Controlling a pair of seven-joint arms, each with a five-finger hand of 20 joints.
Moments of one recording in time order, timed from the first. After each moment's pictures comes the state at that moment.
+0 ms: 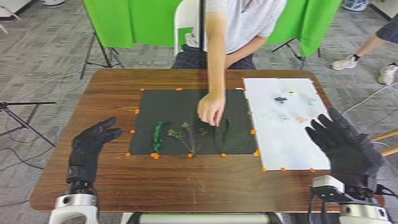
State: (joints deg) left arm 127.2 -75.3 -94.8 -120.4 71.1 11.0 14.1; right arm -130.9 -82.1 105.6 -121.8 -57.2 -6.1 -16.4
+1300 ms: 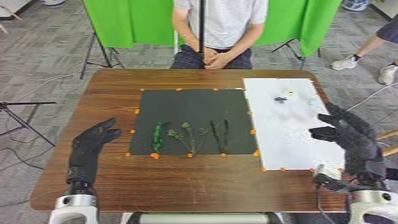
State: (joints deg) left arm 127.4 -75.5 -94.9 -120.5 71.2 11.0 13.8; right arm -128.2 -77.1 107.1 -127.1 -84.4 6.7 -5.5
